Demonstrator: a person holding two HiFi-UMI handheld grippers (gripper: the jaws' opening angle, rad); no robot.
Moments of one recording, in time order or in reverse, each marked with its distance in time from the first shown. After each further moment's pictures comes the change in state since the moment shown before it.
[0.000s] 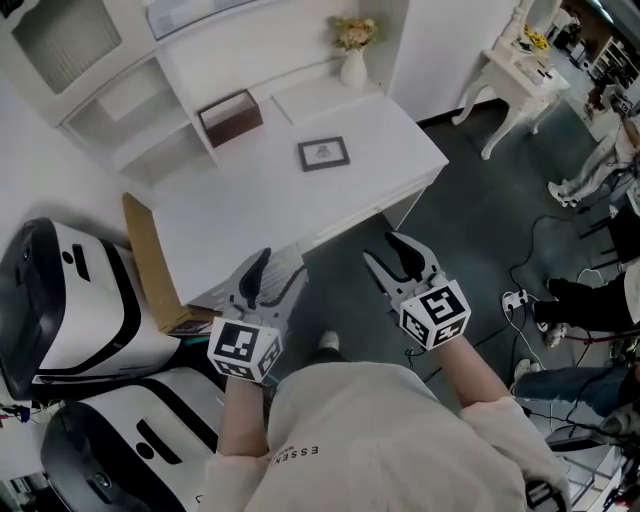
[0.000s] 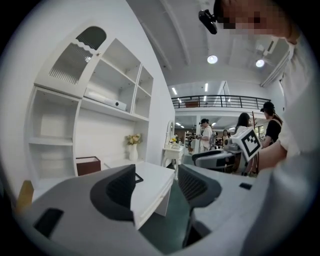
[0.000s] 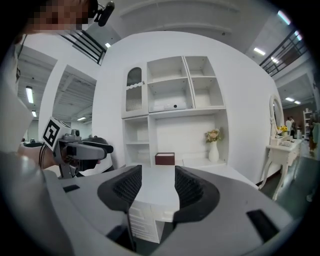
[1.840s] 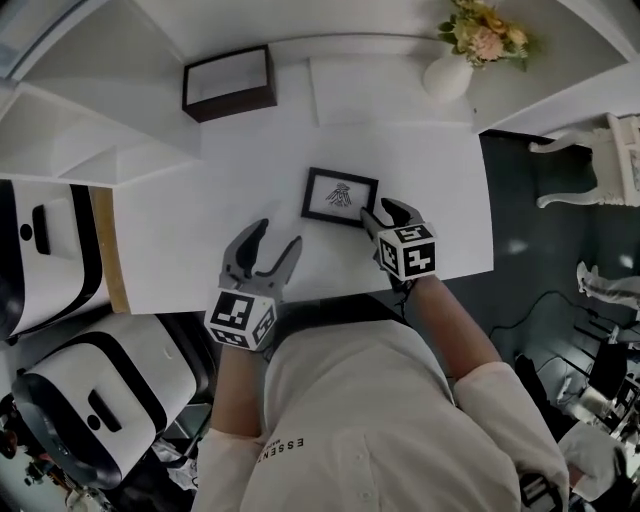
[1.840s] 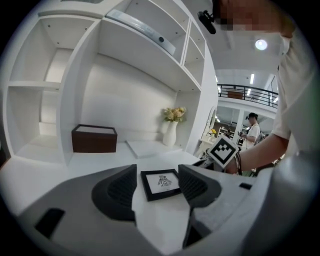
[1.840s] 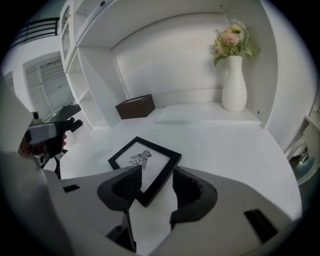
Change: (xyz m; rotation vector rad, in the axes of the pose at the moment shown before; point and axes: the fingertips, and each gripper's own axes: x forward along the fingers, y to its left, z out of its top) left arm 0.288 0.186 -0.087 -0.267 0.182 0.330; right arm 0.358 -0.260 -0.154 0.073 0.644 0.208
